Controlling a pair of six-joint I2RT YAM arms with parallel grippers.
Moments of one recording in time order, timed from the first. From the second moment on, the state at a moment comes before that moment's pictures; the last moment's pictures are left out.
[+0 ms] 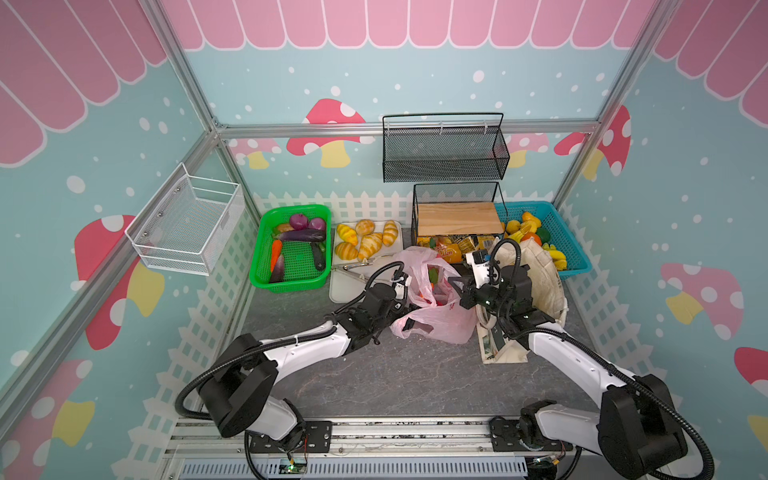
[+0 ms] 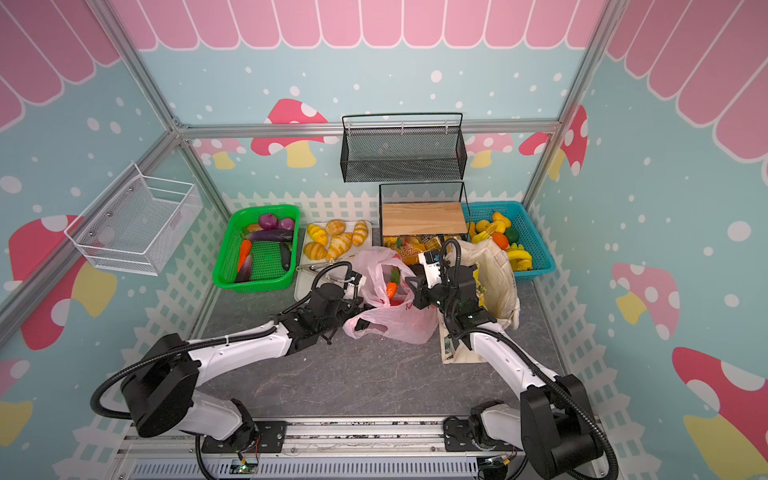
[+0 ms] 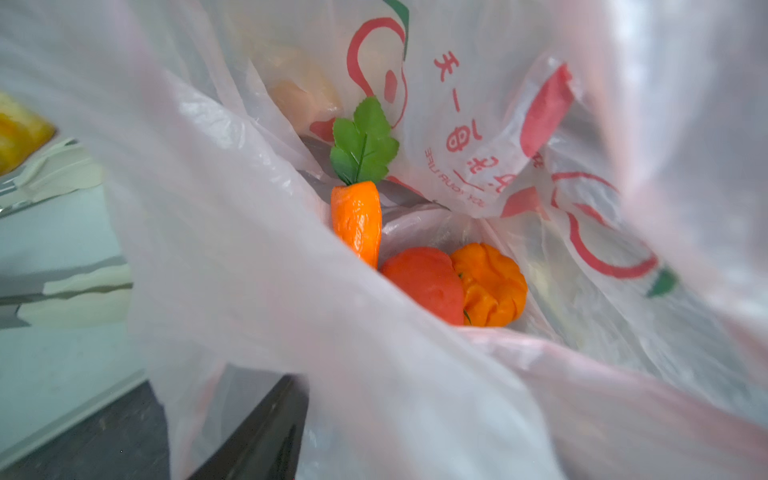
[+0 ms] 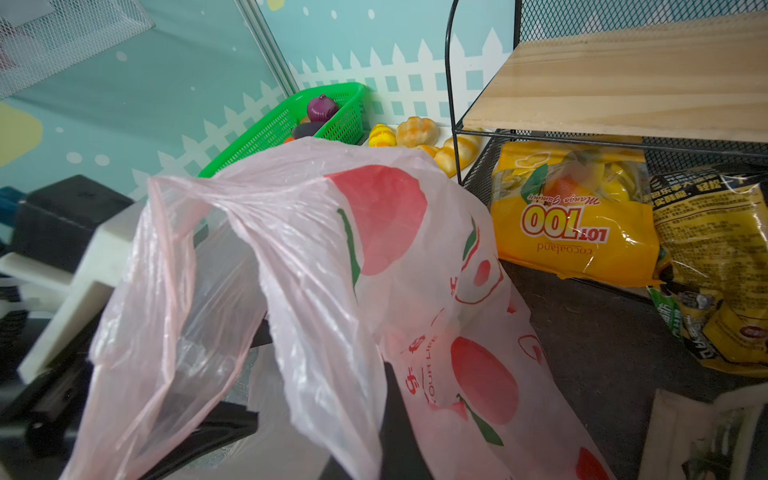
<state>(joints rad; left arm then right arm) -0.76 1.43 0.79 0.09 0.04 -0.29 0.30 1.23 0.69 0.20 -0.45 0.17</state>
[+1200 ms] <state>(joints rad) 0.02 2.07 1.72 -0.59 -0.41 -0.22 0.29 1.20 0.68 0.20 -0.44 0.17</state>
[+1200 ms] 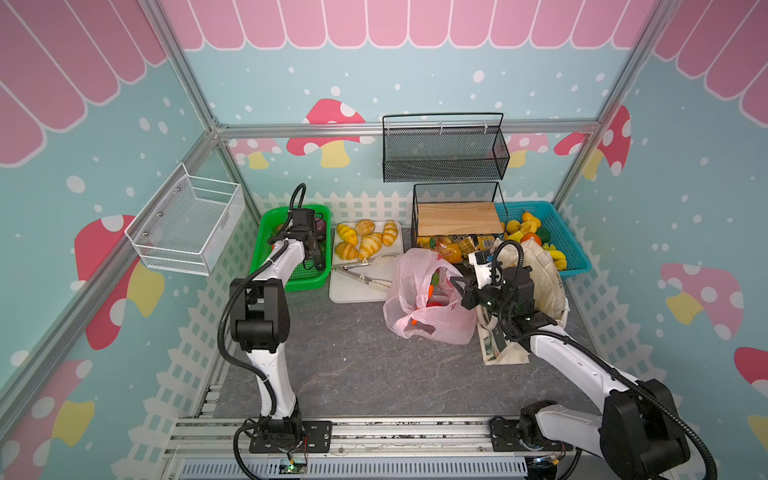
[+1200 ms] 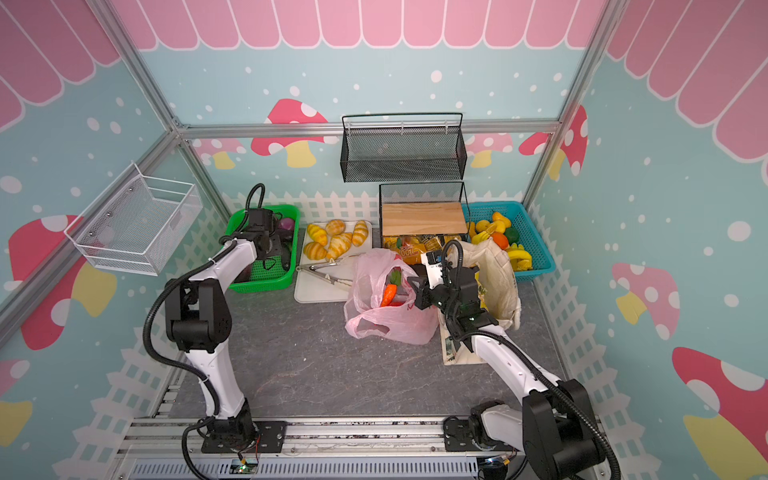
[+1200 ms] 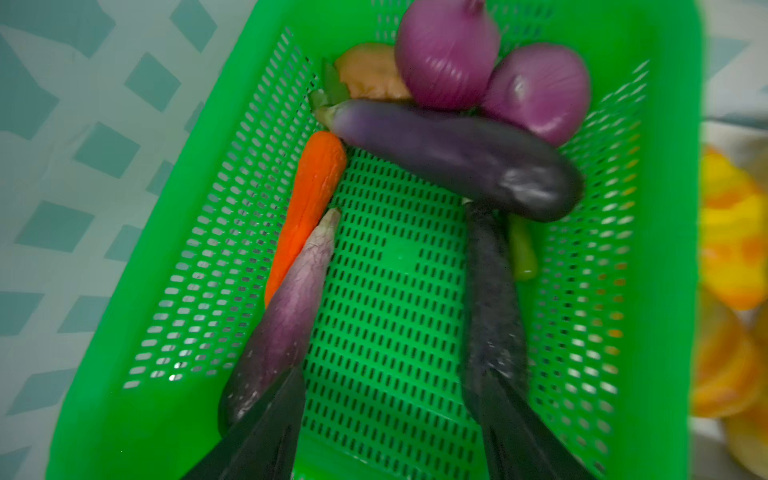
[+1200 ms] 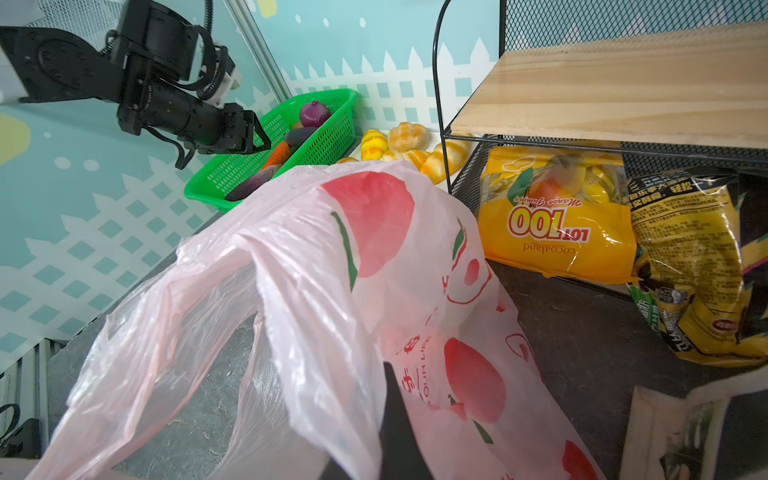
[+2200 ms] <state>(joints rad) 0.18 2.39 2.02 -0.92 -0.42 -0.08 0.29 1.20 0.67 0.22 -0.46 0.17</state>
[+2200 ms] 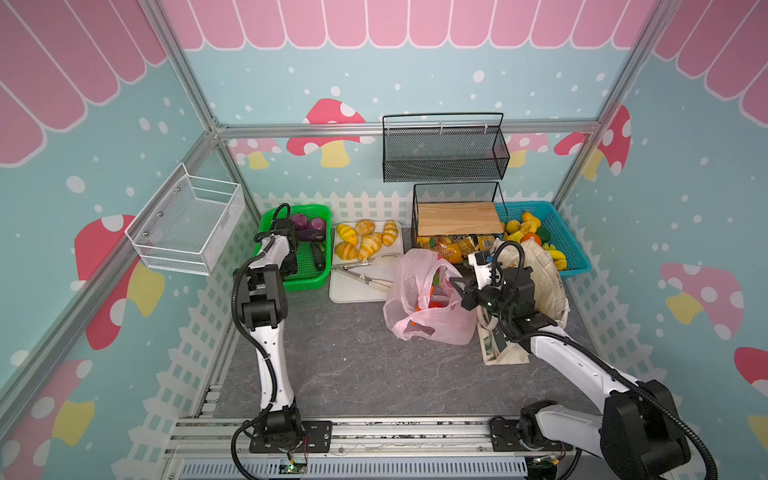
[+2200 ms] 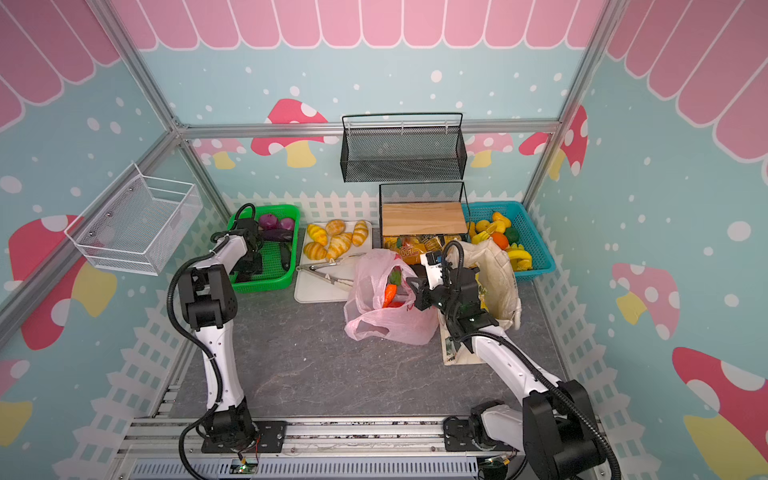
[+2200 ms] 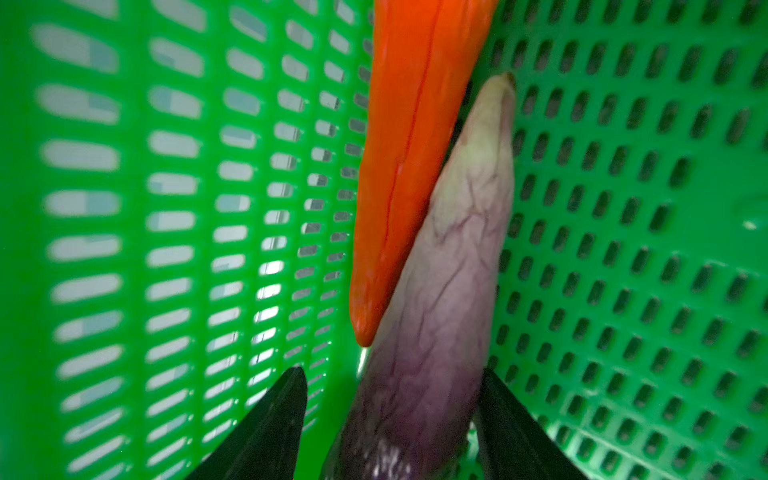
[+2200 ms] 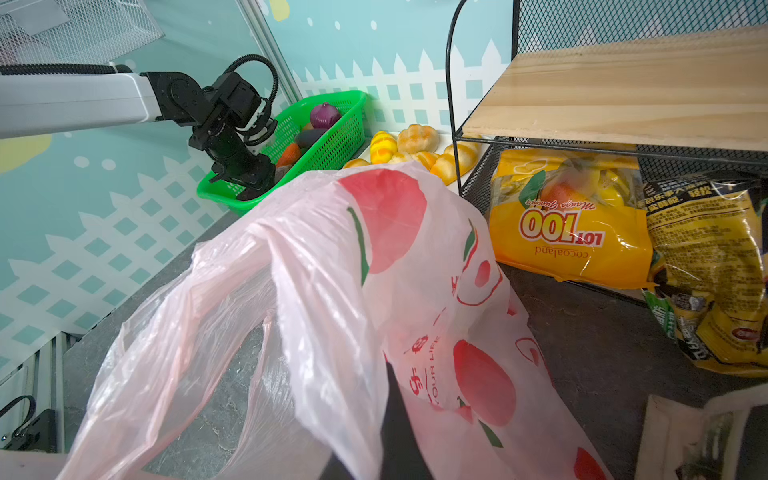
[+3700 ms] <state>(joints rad) -0.48 1.24 0.87 -0.49 -0.08 -0.41 0.29 1.19 0.67 0.22 -0.46 0.17</state>
